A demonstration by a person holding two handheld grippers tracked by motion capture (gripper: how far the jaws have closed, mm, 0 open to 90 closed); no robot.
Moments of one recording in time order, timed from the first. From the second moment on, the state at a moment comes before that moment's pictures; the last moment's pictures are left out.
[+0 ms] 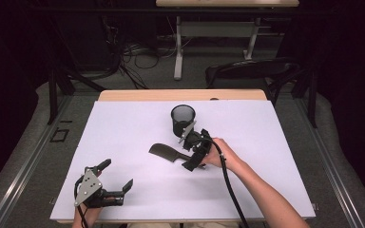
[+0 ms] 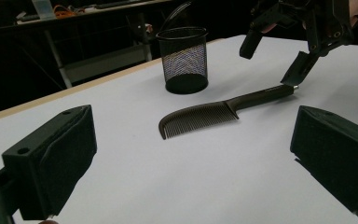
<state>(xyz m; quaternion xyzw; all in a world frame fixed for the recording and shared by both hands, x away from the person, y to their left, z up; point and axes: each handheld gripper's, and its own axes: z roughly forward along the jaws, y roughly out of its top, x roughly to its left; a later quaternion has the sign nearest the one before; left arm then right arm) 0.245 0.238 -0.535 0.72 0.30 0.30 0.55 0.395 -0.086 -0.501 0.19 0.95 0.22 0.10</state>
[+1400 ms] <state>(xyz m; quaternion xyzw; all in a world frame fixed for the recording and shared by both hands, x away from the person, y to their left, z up) 0.245 0.238 -0.535 0.72 0.30 0.30 0.55 0.400 -0.086 -0.518 0.22 0.96 0.14 0.06</state>
